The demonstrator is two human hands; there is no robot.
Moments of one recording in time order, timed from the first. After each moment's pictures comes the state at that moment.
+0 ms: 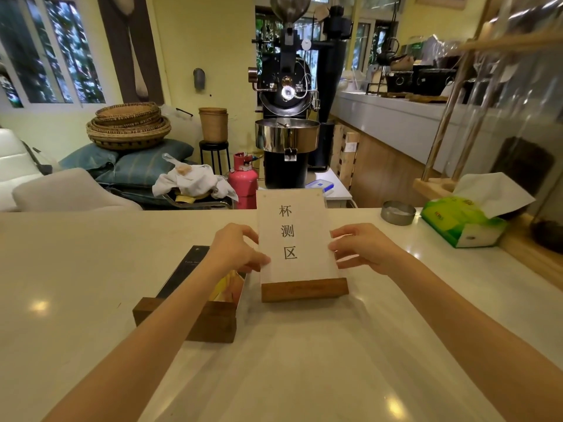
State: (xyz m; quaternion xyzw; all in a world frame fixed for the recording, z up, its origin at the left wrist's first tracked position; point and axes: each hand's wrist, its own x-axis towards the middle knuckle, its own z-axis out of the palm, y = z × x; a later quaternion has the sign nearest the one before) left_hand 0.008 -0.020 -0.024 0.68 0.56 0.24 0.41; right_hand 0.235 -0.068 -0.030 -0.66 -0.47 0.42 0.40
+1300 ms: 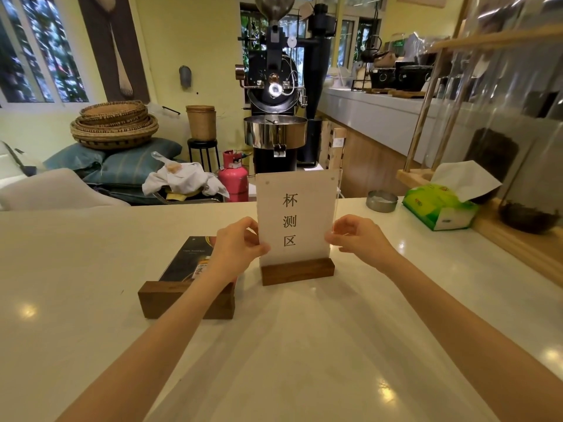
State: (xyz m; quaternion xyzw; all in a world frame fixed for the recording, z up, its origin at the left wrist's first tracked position) left_hand 0.007 -0.056 -0.039 0.77 0.47 0.34 0.27; right_hand 0.232 -0.103 -0.046 -0.69 -0.53 0.26 0.42
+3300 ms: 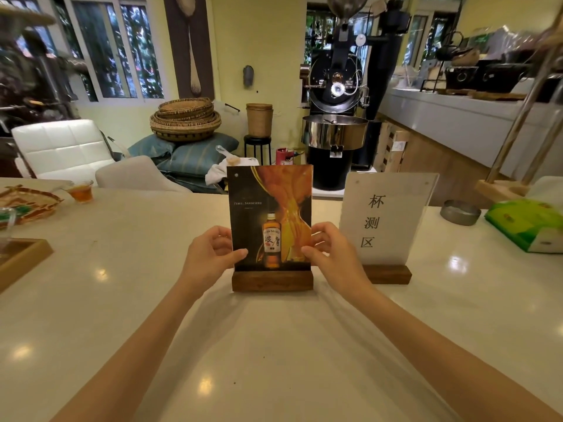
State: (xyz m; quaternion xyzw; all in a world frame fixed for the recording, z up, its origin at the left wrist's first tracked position) left_hand -0.143 -0.055 -0.060 0.63 0.53 0.46 0.35; right_hand 0.064 -0.091 -0.057 -0.56 -0.62 0.26 0.48
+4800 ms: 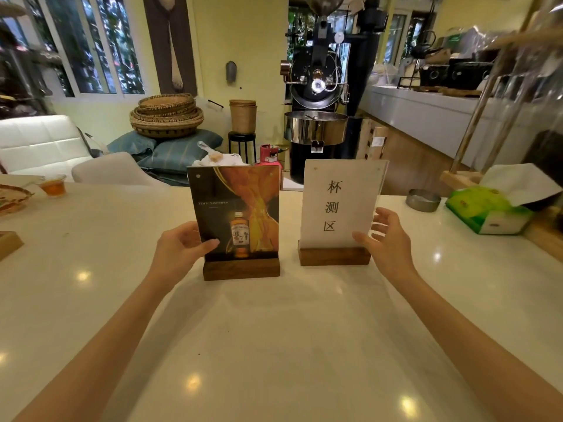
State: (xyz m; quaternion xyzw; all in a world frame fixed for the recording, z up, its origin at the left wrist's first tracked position) left_hand -0.134 -0.084 -0.057 0.65 0.52 0.46 0.31; right_hand 0.186 -0.123 -0.066 -0.66 -0.49 0.16 0.54
